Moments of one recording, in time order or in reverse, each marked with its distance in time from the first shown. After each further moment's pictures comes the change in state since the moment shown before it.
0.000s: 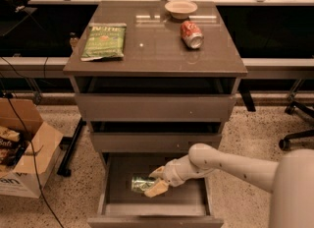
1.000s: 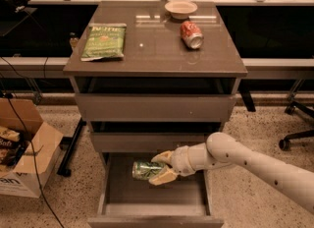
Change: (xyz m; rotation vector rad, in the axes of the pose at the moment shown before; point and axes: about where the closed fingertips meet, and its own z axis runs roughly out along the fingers) arm -0.080 0.035 -0.103 0.065 -0.161 -0.218
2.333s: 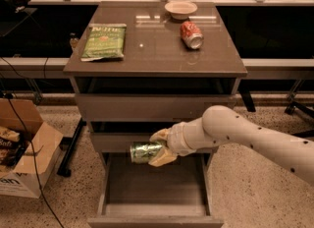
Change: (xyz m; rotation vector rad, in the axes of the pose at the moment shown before) arm -0.098 -0.005 -0.056 0.121 0.197 -0.262
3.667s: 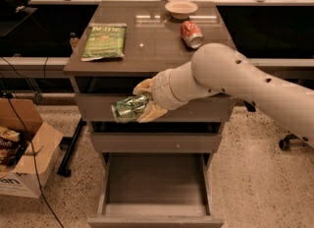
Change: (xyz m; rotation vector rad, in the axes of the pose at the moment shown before) arm -0.154 -0.071 -0.091 0.140 0.064 -0.385
